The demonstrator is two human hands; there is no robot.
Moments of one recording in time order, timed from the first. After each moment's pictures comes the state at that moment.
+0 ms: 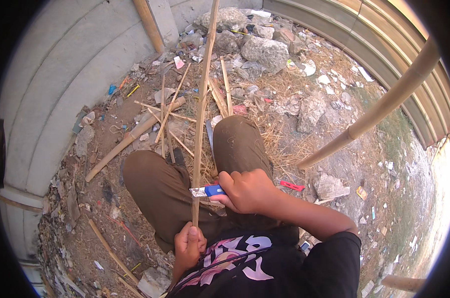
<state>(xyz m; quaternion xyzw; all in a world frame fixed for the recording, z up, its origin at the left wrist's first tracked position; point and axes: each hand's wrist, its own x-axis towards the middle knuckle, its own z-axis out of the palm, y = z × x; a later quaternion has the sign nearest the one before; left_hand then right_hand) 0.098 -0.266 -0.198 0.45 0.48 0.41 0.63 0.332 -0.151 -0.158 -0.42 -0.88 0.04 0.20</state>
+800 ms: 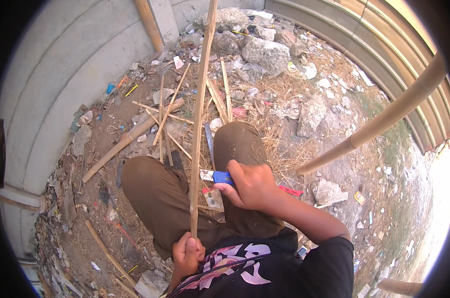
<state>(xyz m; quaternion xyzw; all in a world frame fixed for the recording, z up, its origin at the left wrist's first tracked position) 0.098 -0.264 -0.193 0.43 0.47 0.43 0.64 0.343 -0.125 -0.158 -0.47 -0.83 0.06 0.30</state>
